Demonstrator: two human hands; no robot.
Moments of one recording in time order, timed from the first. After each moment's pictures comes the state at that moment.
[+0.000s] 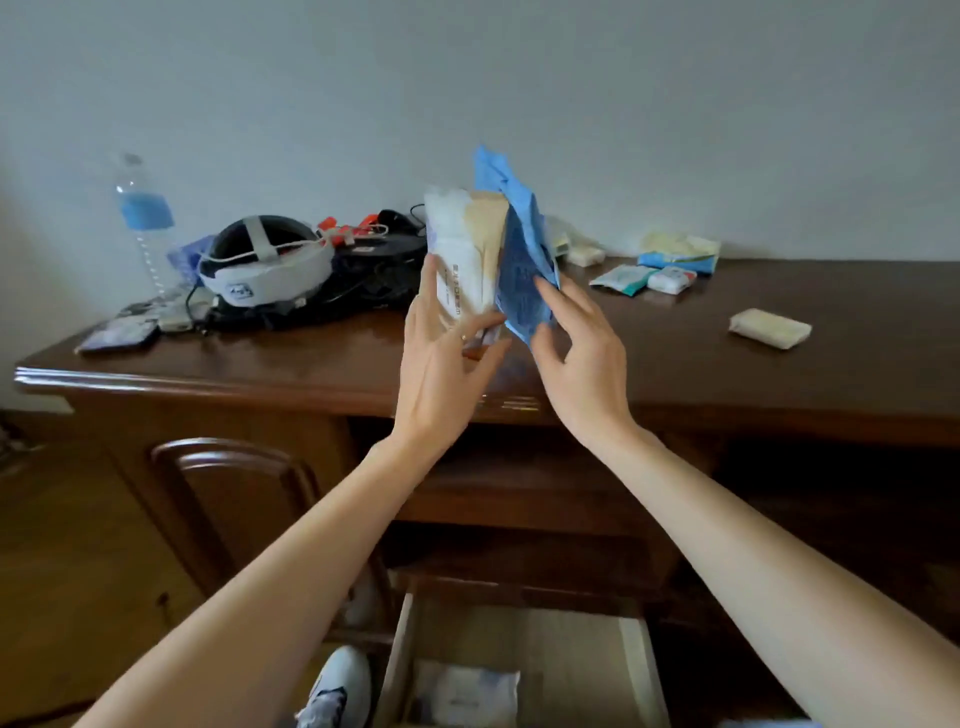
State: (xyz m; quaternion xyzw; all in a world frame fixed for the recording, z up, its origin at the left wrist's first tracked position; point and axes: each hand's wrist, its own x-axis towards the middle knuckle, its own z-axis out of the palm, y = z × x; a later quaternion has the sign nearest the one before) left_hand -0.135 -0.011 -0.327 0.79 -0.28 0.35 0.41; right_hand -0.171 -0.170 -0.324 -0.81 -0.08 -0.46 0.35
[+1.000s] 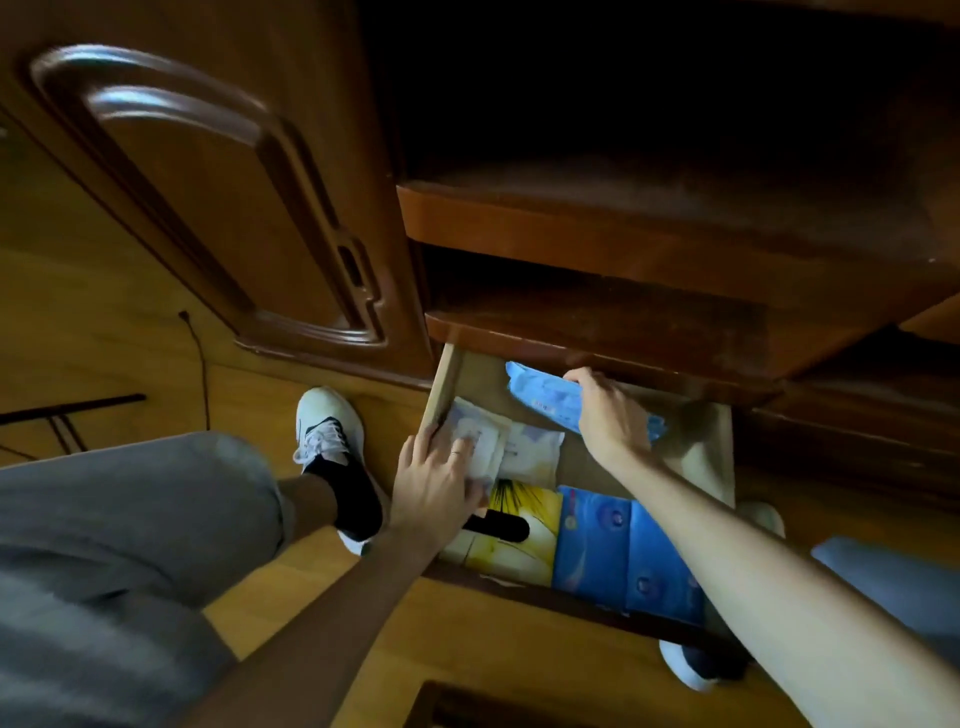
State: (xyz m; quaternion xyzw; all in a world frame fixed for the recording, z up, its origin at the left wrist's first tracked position) left_hand -0.266 0.104 -0.759 0.98 -0.16 -0.02 0.12; right_hand -0.209 -0.146 -0.741 -0.98 0.08 0.03 0.15
